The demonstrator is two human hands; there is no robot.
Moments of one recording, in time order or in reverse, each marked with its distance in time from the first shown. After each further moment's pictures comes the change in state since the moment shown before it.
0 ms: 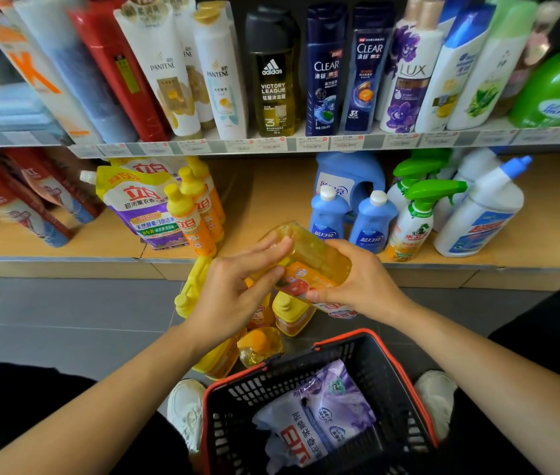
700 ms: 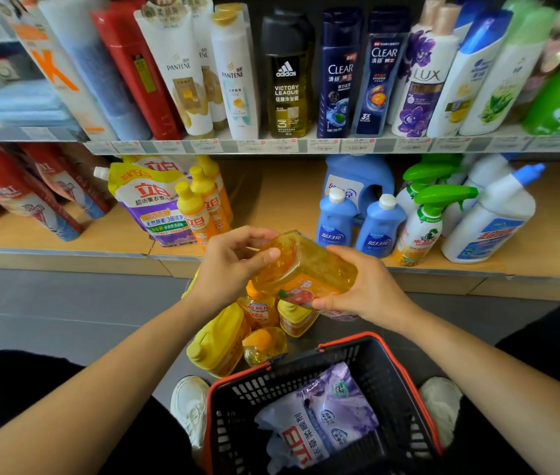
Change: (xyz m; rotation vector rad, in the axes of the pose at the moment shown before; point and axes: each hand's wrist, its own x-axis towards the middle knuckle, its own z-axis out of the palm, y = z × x) left_hand 0.021 -0.019 -0.014 -0.257 0.106 -0.294; right_hand -0.003 0.000 0.002 0.020 -0.047 -0.056
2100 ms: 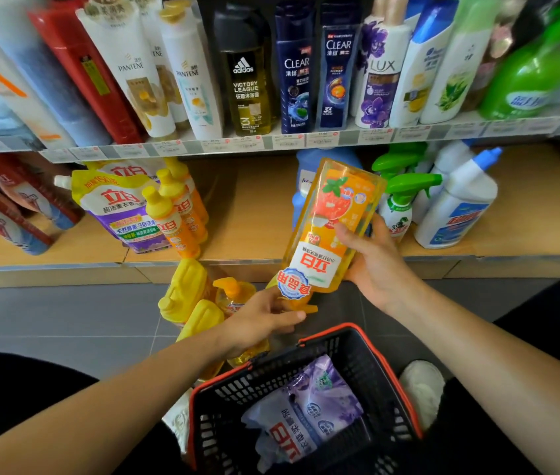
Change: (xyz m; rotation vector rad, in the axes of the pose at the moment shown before) left_hand -0.022 -0.062 0.078 -0.150 -0.472 -0.497; right_hand 0.004 -0.001 -0.032 1.006 0.280 0.337
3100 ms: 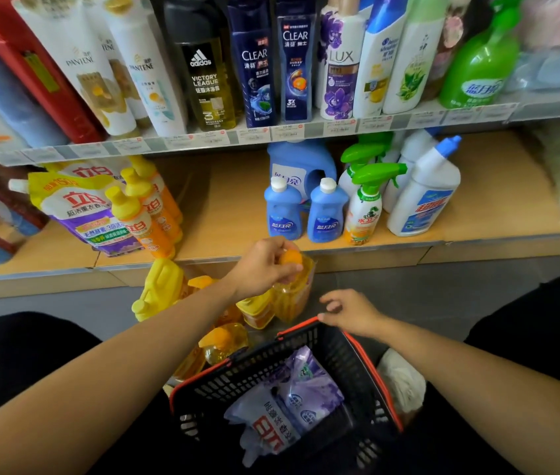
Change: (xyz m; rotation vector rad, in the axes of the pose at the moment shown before) left_hand 0.071 0.045 0.010 0.314 0.073 0.246; right_hand -0.009 0.084 -0.100 -1.210 -0.110 0.262
